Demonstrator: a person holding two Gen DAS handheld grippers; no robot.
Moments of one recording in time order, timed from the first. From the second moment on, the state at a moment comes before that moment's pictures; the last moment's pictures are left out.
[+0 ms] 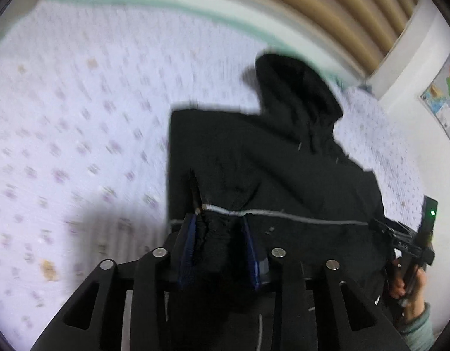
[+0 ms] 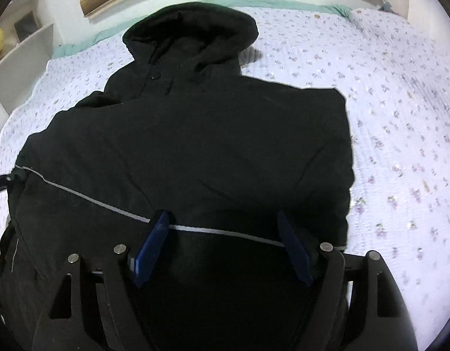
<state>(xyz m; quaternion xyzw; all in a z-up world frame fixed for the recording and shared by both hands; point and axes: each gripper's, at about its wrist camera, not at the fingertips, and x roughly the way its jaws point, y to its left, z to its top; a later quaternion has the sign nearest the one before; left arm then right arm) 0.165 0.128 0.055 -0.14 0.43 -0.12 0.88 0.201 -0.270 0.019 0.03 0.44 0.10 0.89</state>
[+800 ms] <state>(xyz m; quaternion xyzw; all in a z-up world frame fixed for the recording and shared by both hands) 0.177 0.068 -0.008 -0.08 0.43 -0.08 0.90 0.184 -0.250 -0.021 -0.01 0.37 0.05 0.93</state>
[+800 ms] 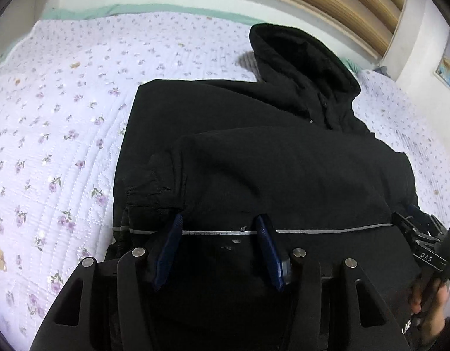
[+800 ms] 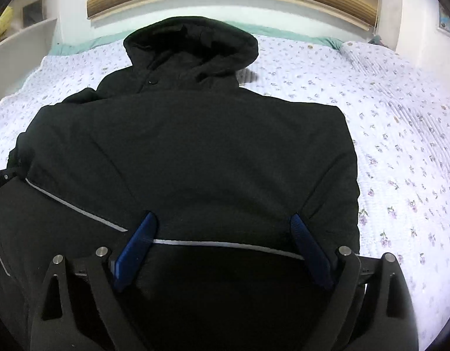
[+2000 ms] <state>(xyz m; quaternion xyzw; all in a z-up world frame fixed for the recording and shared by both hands) 0.296 0.020 0.289 -0.01 0.41 -0.15 0.90 0.273 -0.287 0.243 0.10 0.40 0.05 0.91</state>
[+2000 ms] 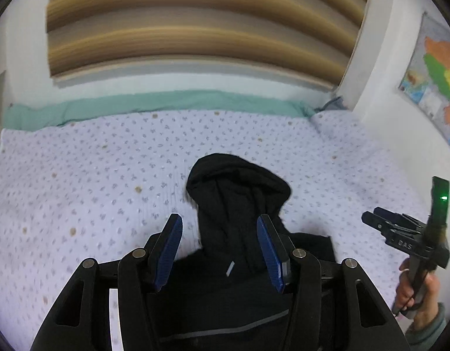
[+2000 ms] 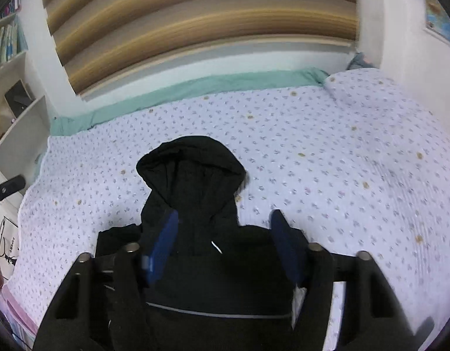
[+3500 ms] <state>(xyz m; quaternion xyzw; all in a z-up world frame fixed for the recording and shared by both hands) 0.473 0.021 0.023 0.00 0.51 -0.07 0.86 0.458 -0.339 0.004 0.21 0.52 0.08 0.82</state>
